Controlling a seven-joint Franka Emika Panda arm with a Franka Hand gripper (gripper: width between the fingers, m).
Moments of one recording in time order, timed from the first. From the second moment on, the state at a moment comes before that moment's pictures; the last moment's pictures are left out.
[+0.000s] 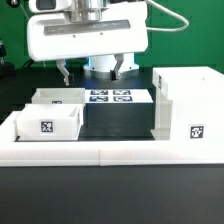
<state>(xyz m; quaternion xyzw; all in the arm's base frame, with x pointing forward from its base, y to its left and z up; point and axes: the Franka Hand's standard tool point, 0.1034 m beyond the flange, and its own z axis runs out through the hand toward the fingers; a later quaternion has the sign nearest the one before) 0.527 -0.066 0.092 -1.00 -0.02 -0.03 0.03</state>
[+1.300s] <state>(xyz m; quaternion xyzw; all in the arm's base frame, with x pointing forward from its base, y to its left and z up) 0.510 -0.087 0.019 -1.00 0.04 0.00 0.02</state>
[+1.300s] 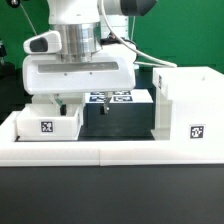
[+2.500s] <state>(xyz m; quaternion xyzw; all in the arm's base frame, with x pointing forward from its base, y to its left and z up) 0.504 -0.091 0.005 -1.00 0.02 -0.01 0.01</state>
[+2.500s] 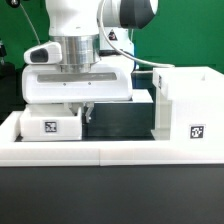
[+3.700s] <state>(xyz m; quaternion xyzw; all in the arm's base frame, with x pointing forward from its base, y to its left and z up) 0.513 -0.055 0.026 -1.00 -0.07 0.03 0.03</state>
